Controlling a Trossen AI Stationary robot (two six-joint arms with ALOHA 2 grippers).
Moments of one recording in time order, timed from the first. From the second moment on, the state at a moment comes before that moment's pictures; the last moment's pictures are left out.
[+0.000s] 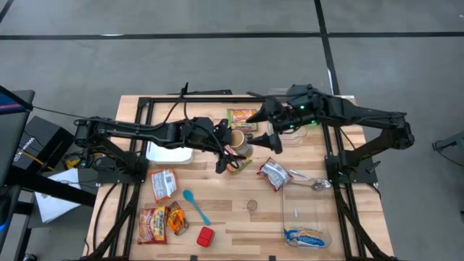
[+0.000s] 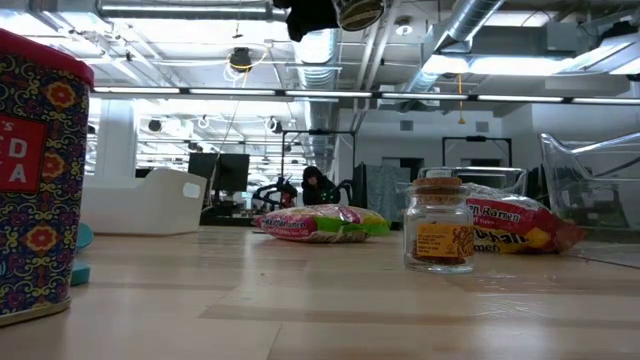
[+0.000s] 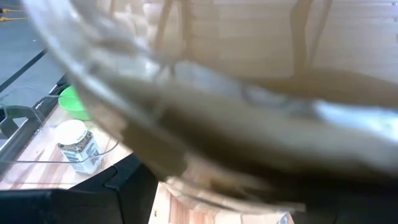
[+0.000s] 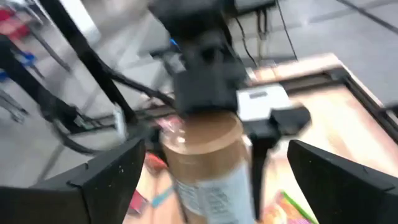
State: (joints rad) left arm -0.01 1.49 1.20 -0.06 0.02 -0.02; right arm -0.08 1.35 1.52 -0.55 -0.19 0.18
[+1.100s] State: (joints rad) left arm -0.01 1.49 1.20 -0.06 0.02 -0.04; right arm -0.04 1.49 1.52 -0.44 -0.18 0.02
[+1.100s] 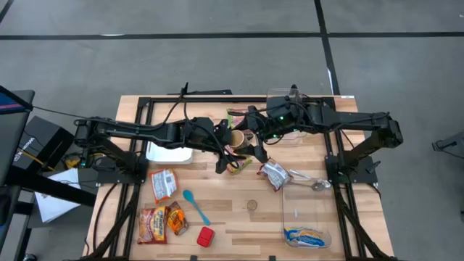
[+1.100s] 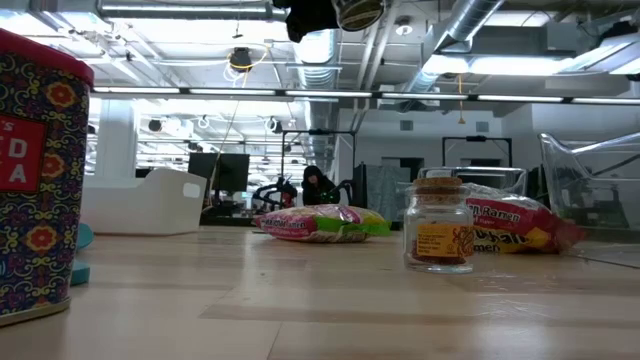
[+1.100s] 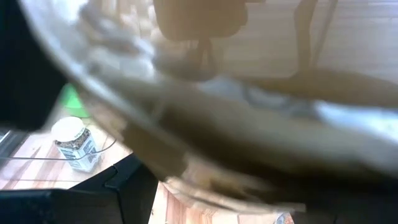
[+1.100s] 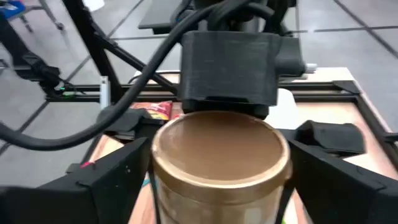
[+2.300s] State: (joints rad) left arm 0.01 1.33 1.20 -0.25 -0.09 -0.08; right arm -0.11 1.35 1.52 -0.53 -0.12 0.02
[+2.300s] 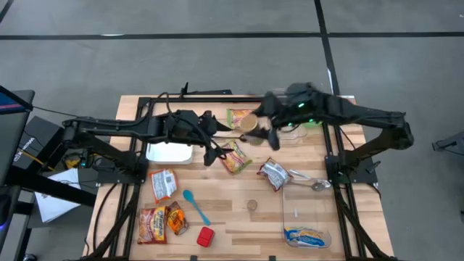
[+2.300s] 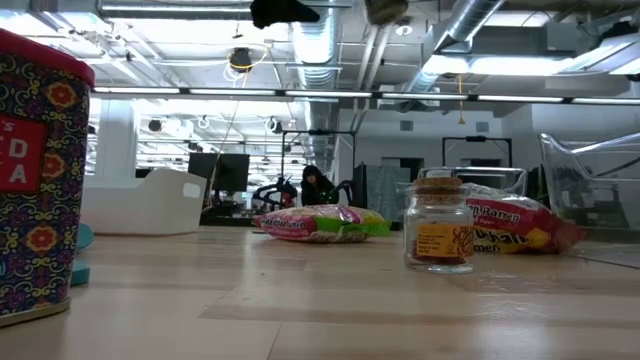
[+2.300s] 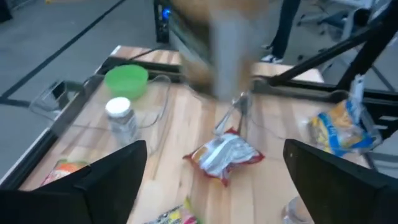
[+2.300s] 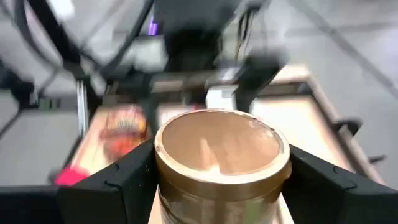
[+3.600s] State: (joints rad) left arm 0.04 1.48 1.20 0.36 0.05 -0.16; right arm -0.06 1.28 1.50 -0.18 -0.13 0.08
